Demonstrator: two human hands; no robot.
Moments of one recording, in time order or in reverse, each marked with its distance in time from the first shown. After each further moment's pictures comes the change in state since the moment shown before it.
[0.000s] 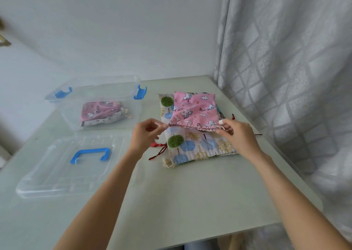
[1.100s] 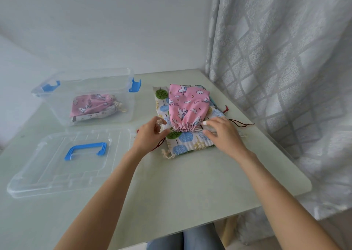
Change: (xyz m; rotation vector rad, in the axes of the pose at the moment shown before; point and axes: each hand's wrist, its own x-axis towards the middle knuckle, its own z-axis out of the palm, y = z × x) left_hand -0.002 -0.026 0.009 0.408 -0.098 0.187; right_hand -0.022 -0.029 0.022 -0.219 -0.130 -0.073
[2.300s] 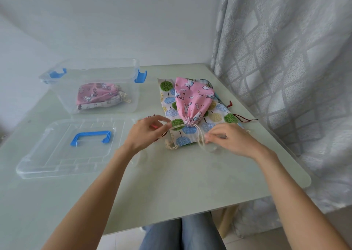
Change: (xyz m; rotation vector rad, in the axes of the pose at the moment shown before) left_hand -0.038 0.015 -0.034 -0.084 -0.137 -0.022; right_hand -0.025 -0.016 -0.040 0.238 -0.409 -0.010
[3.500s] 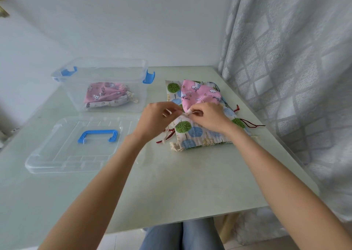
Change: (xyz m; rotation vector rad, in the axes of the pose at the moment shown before) left_hand 0.020 0.034 -0.012 0.111 0.166 0.213; right_hand 0.085 -0.047 0.003 -0.022 0.094 -0.041
